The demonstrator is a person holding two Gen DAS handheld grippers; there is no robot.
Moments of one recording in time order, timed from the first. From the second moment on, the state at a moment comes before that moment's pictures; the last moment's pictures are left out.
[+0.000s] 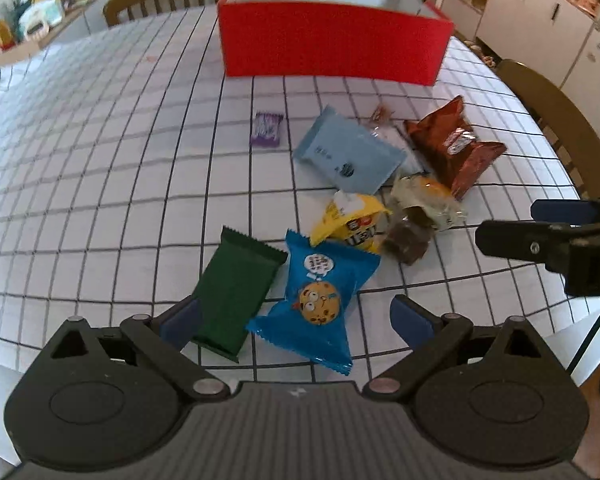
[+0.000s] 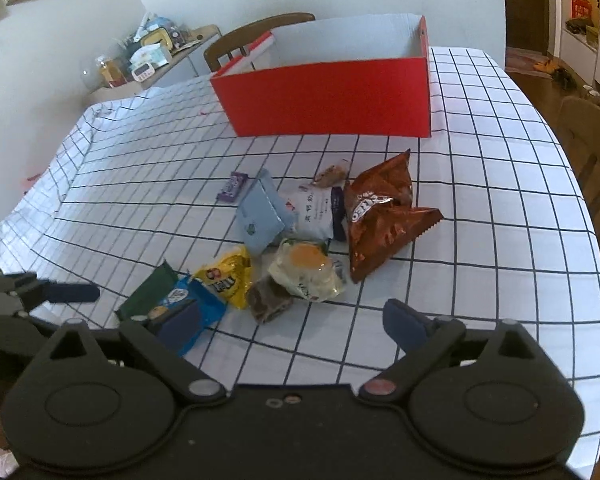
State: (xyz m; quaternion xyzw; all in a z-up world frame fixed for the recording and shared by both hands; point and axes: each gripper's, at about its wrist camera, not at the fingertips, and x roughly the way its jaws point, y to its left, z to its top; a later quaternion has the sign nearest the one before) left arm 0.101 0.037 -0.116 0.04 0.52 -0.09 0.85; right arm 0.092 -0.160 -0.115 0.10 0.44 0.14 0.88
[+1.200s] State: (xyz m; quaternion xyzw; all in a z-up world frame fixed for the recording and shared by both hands) left arm 0.117 0.028 -0.137 0.03 0.53 -0.11 0.84; right arm 0.152 -0.150 -0.153 0.16 0.50 0.11 0.84
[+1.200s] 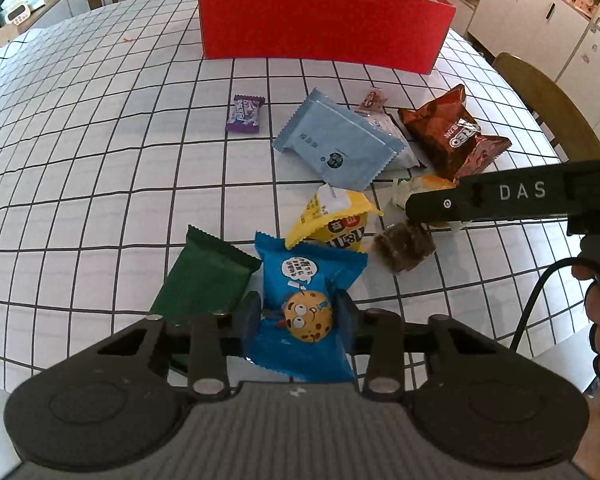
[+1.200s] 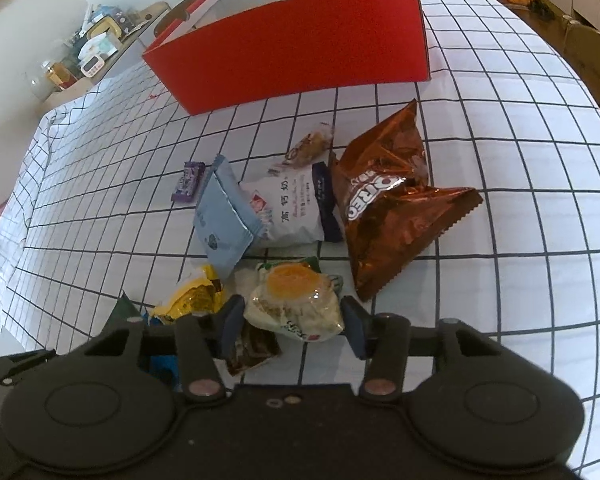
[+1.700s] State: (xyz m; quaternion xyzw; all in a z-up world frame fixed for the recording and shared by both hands) left arm 0.103 0.036 -0.109 -0.01 0.52 -0.11 0.85; right arm 0.123 -0.162 -0.123 0.17 0.47 0.12 0.86
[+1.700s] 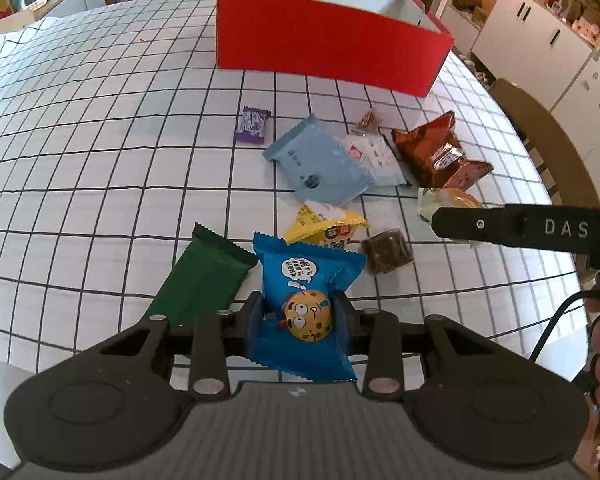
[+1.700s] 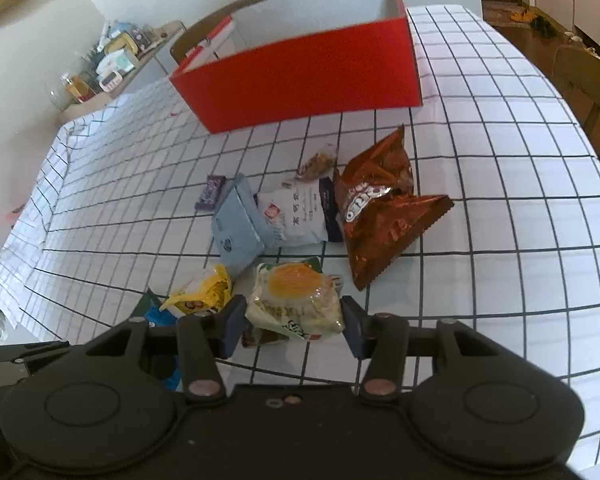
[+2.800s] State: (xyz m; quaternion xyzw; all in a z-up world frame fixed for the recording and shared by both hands) left arm 0.230 0.028 0.050 0.00 0.41 -0.10 0.91; right arm 0.196 -0.167 0.008 0.12 0.35 0.13 0.92
